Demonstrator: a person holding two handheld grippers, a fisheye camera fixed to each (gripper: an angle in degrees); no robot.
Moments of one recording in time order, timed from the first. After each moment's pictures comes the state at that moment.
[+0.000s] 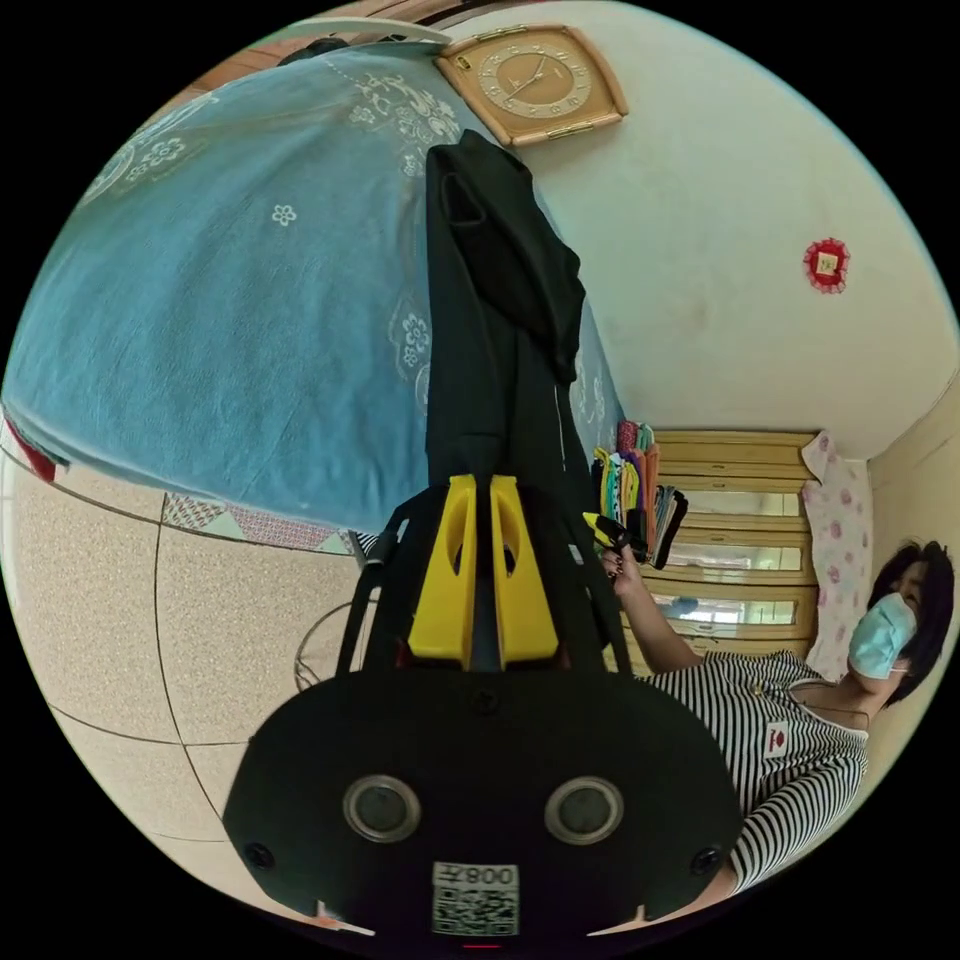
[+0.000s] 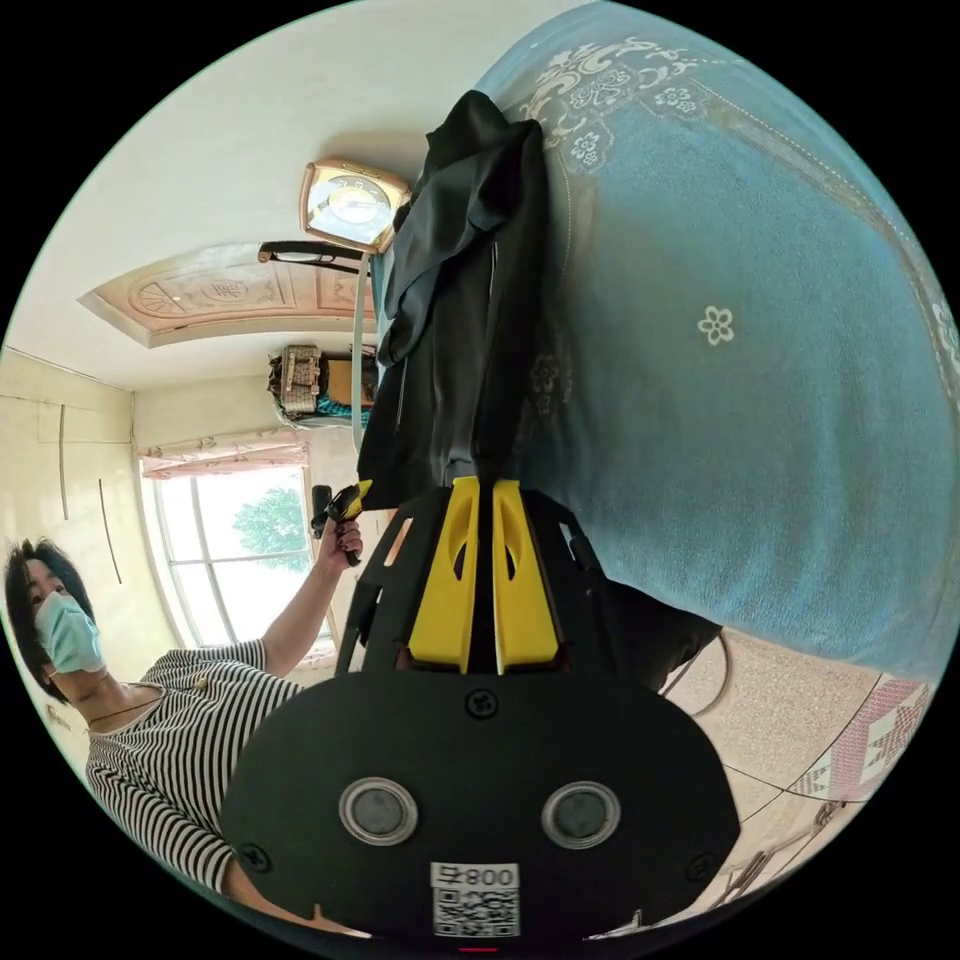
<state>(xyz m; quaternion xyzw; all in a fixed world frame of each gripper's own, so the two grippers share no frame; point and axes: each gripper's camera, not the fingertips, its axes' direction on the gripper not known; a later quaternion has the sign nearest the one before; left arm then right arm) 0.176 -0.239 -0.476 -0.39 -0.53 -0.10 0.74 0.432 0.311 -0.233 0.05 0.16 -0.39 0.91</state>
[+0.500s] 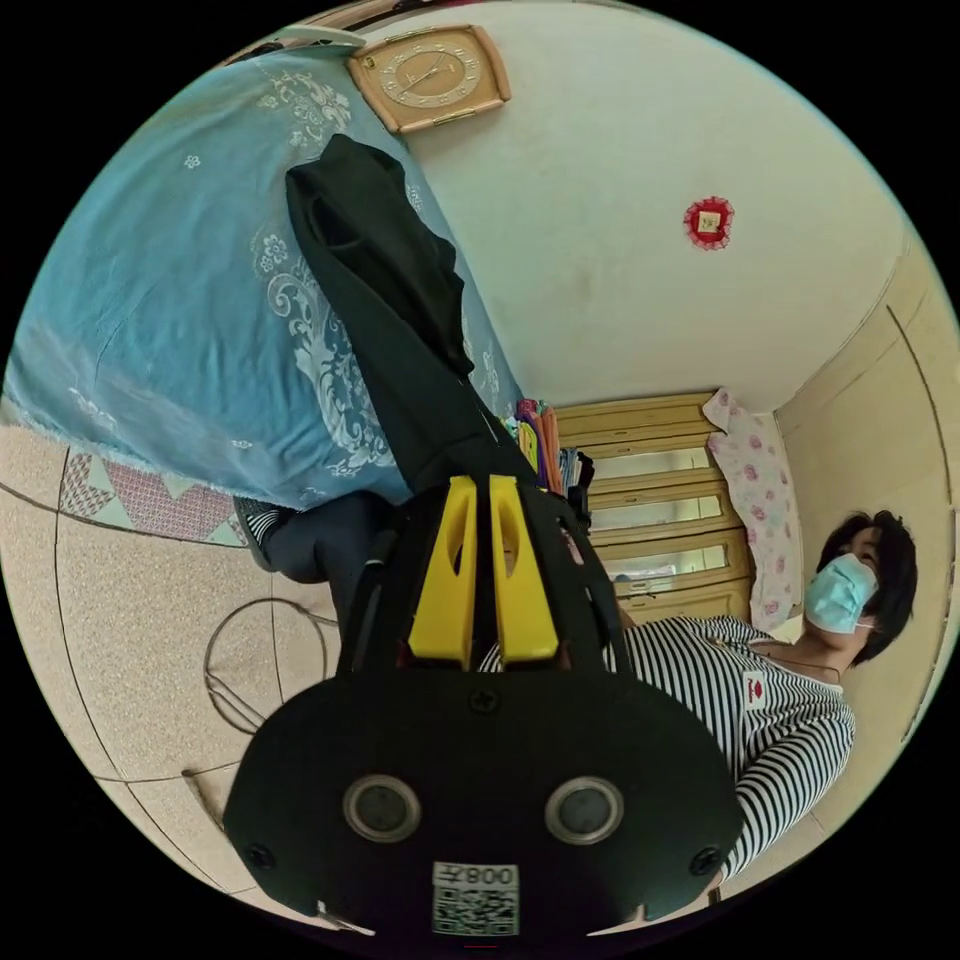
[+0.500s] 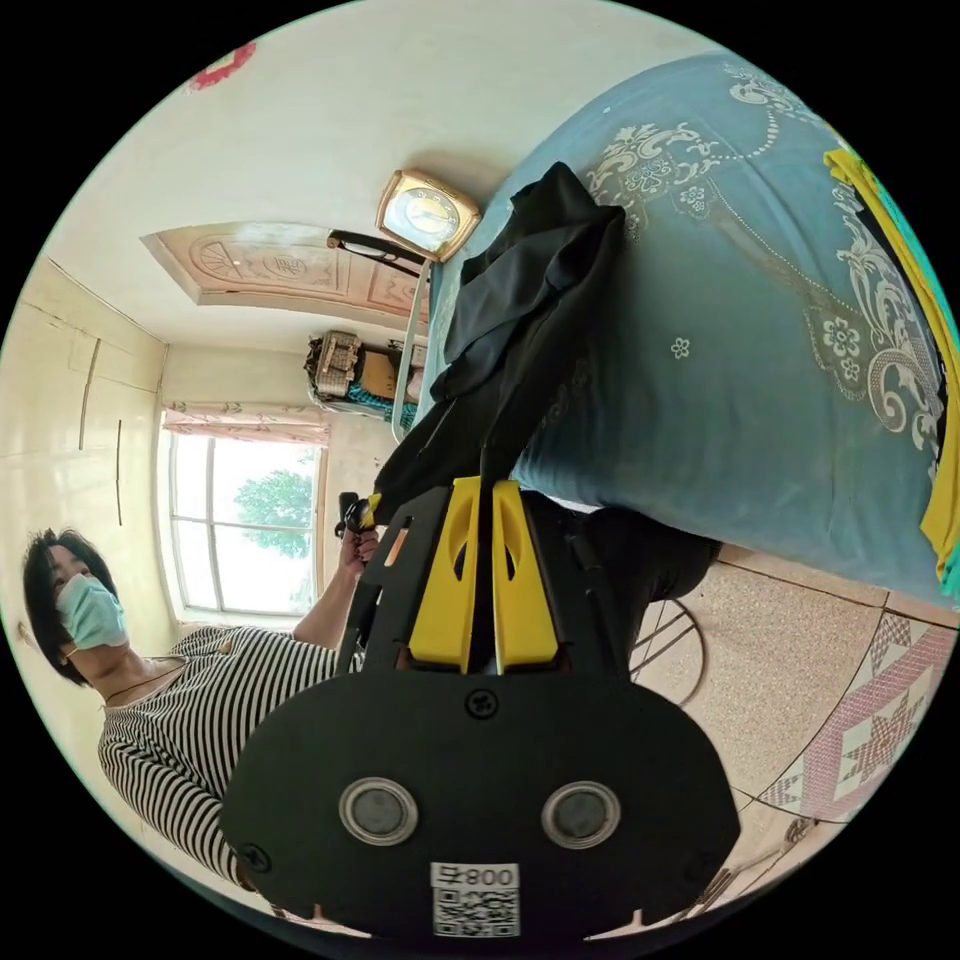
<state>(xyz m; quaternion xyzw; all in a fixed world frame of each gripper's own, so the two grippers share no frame) 0.240 -0.139 -0.551 -0.39 -0.40 -0.10 0.83 0.453 0.423 -0.333 0.06 0.14 -0.46 0.88</state>
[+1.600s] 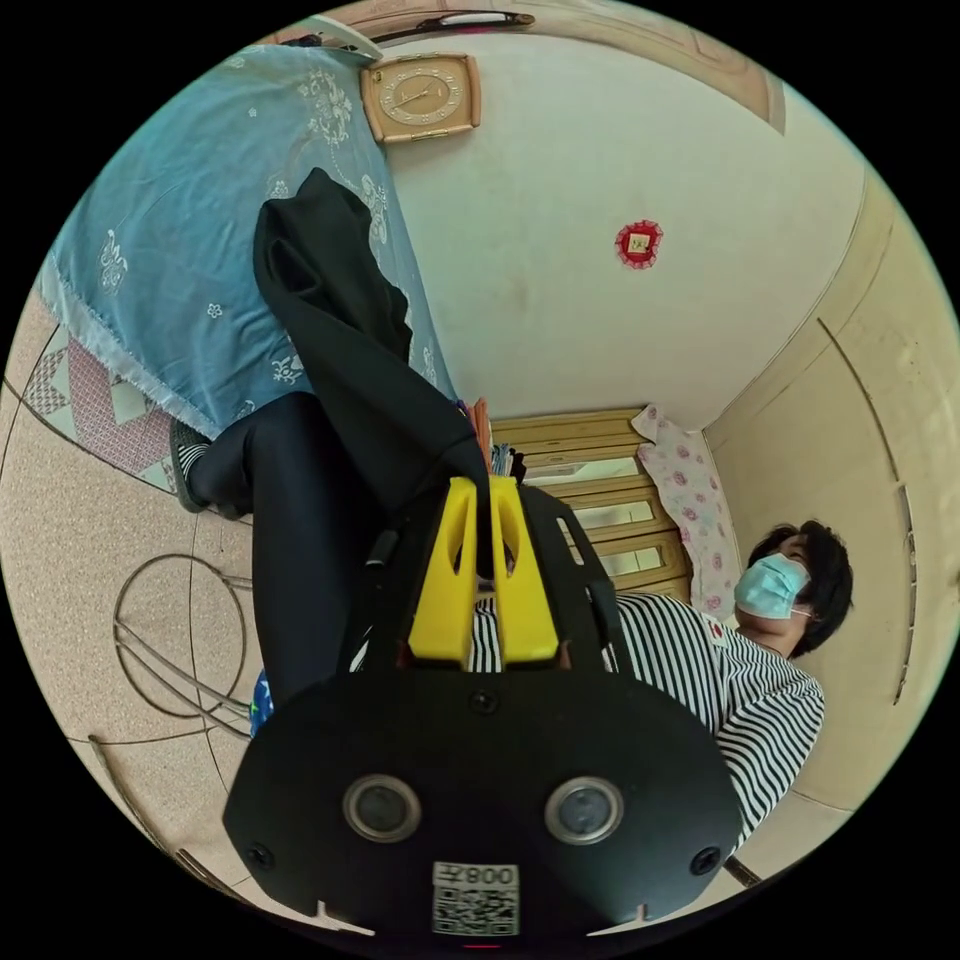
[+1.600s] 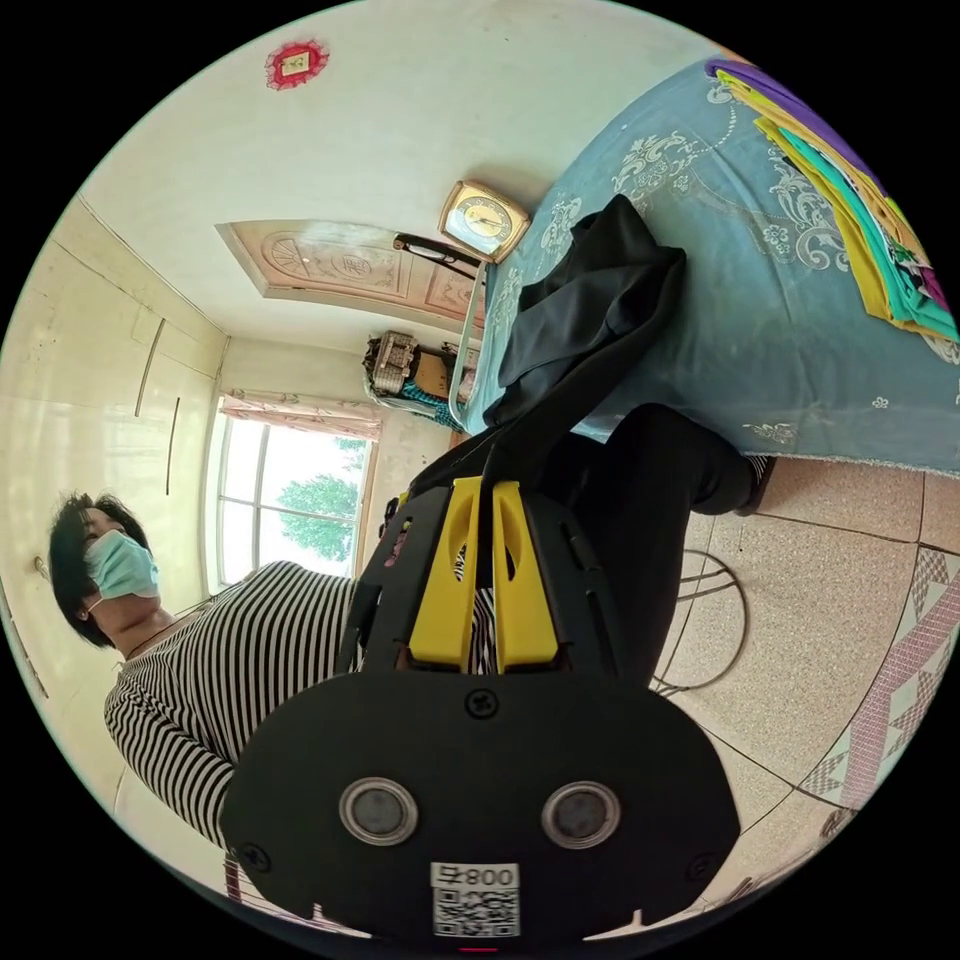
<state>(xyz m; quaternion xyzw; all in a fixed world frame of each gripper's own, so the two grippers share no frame) 0.323 -0.072 -0.621 -0.32 -0.32 -0.12 0.88 0.616 0.502 -0.403 0.04 0.07 -0.49 0.87</state>
